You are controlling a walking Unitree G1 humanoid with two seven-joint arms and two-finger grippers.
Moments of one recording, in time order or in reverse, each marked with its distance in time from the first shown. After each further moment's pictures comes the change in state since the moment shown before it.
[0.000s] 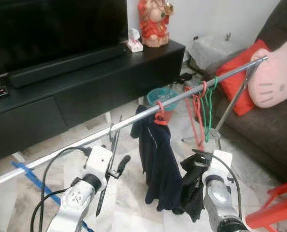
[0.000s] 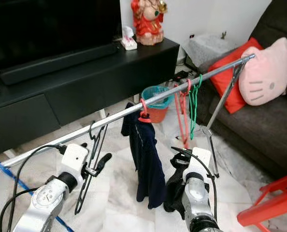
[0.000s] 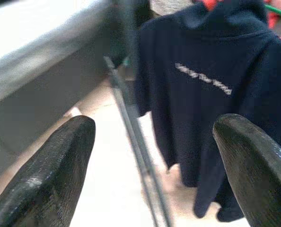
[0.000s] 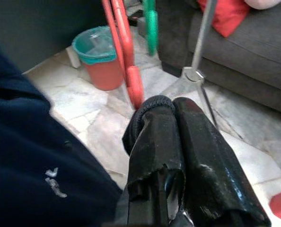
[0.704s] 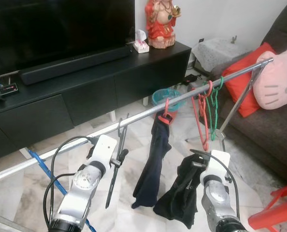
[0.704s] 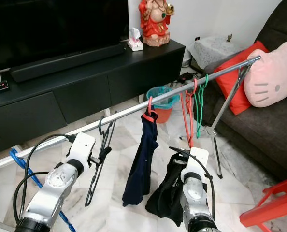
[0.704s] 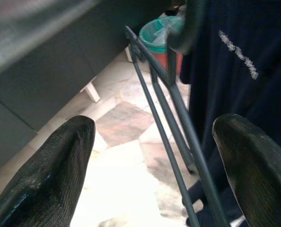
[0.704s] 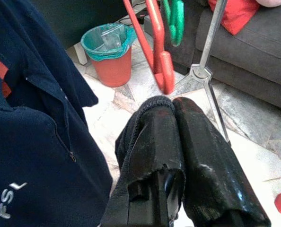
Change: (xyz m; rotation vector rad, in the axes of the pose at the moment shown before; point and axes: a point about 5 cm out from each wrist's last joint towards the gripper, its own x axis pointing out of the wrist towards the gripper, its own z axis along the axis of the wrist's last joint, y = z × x) left arm 0.046 0.005 0.000 0.020 0.122 0.044; right arm 0.000 0.001 0.000 0.003 0.000 0.001
